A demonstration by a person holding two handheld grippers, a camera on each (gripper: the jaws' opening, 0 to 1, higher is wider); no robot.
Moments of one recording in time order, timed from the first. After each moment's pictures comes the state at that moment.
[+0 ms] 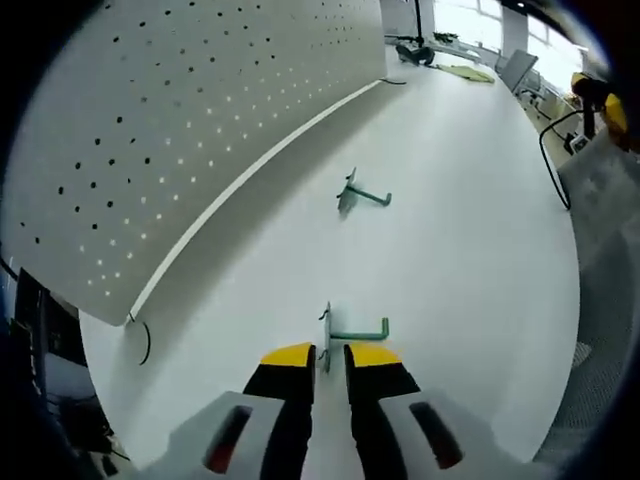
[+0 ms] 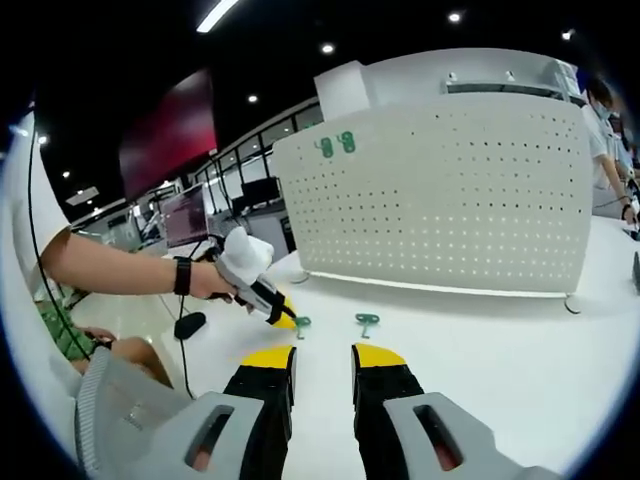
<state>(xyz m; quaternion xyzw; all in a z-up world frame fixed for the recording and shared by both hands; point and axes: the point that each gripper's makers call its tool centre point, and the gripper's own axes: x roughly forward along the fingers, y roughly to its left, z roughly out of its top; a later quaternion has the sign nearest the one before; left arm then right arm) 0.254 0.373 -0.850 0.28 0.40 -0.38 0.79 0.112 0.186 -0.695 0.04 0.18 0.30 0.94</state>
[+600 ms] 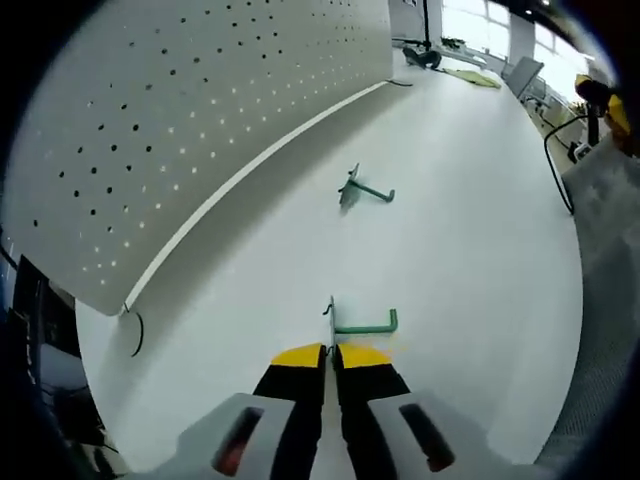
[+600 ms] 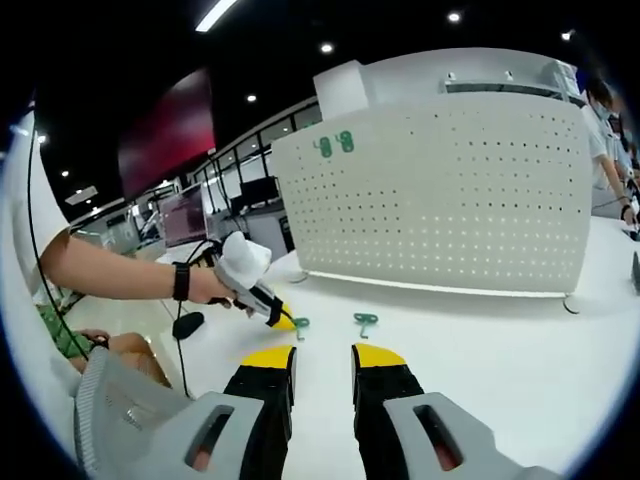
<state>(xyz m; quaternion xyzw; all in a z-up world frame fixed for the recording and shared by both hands) 0.246 0.370 -0.853 0.25 0.40 -0.38 0.80 0.114 0.185 -0.694 0.04 0.18 0.30 0.94</state>
